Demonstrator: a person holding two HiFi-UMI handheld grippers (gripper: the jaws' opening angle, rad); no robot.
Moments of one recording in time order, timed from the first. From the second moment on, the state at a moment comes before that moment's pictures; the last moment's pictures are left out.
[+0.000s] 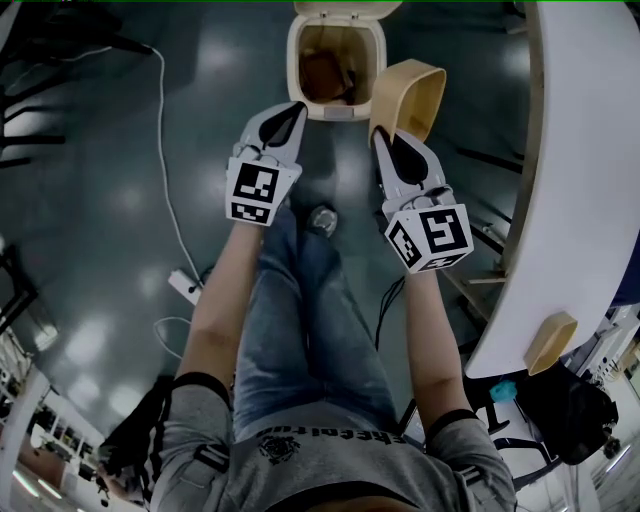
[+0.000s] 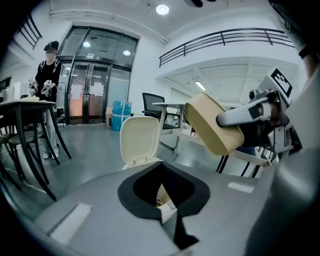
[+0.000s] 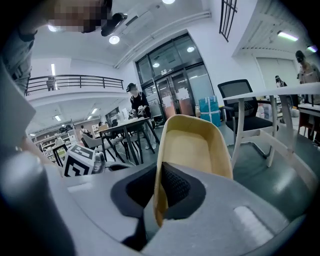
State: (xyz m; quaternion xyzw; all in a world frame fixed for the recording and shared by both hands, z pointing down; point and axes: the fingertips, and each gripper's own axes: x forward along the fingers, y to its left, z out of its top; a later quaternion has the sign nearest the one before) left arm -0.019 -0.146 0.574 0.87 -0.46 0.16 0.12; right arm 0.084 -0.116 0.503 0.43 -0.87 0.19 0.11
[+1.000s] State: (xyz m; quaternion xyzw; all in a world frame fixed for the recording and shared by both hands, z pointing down) left arm -0.048 -0.135 0.483 0.88 -0.46 0.04 0.06; right arm 0.038 -0.153 0.580 0.38 -0.88 0.23 0.18
